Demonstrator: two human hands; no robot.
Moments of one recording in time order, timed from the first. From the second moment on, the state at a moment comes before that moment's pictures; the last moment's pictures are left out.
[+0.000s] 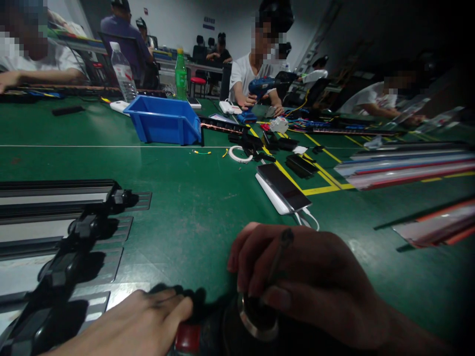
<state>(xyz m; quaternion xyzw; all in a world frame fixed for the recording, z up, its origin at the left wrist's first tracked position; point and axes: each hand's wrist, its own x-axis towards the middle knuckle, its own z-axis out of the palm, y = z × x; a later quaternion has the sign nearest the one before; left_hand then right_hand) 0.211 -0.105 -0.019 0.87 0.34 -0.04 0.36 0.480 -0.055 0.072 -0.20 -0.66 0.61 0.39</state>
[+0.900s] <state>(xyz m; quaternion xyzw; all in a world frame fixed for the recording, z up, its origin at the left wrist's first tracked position) 0.214 -0.104 0.005 0.88 0.35 -0.01 0.34 0.520 -0.058 0.028 -0.22 -0.56 0.73 0.33</state>
